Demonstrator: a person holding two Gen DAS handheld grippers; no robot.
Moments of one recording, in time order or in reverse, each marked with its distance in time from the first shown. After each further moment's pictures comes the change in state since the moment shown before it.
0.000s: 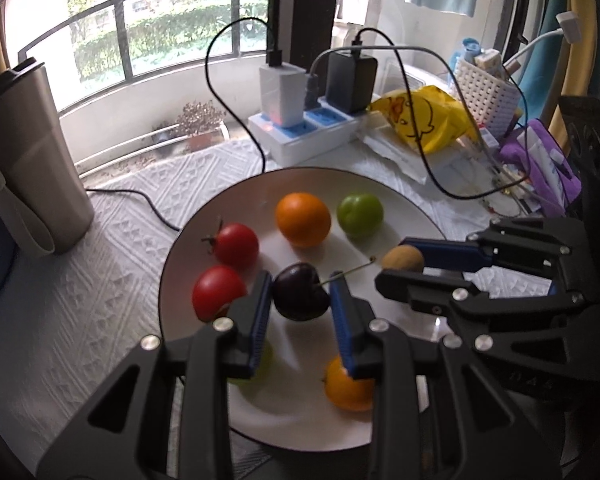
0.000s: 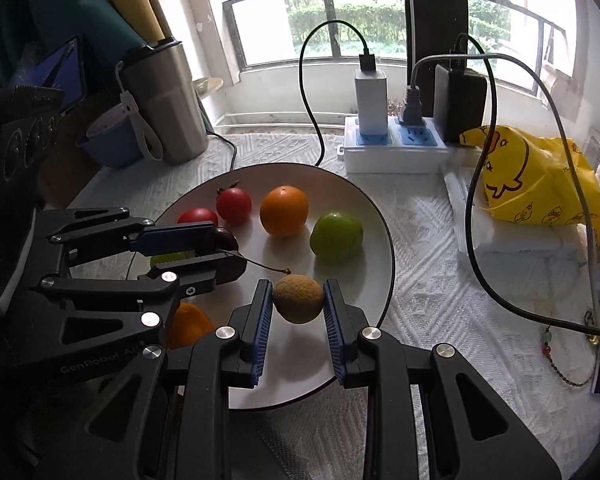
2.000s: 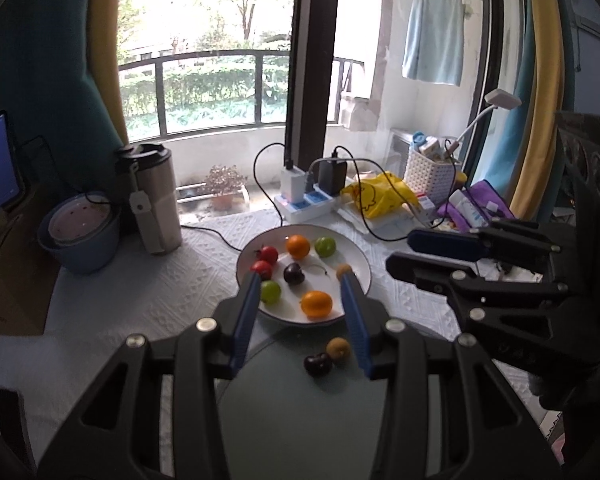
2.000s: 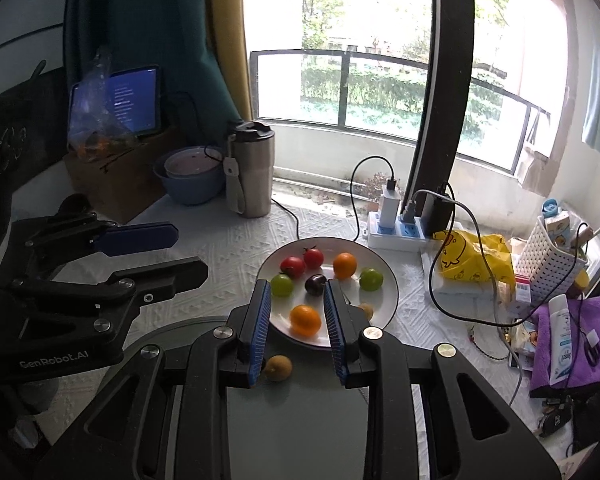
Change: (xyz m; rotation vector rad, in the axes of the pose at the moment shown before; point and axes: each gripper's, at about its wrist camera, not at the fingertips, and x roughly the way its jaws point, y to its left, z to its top) left arm -0.197 -0.017 -0.055 -0.045 -0.270 0.041; right arm -0.152 0.116 -0.014 -0.152 -0.211 -0.109
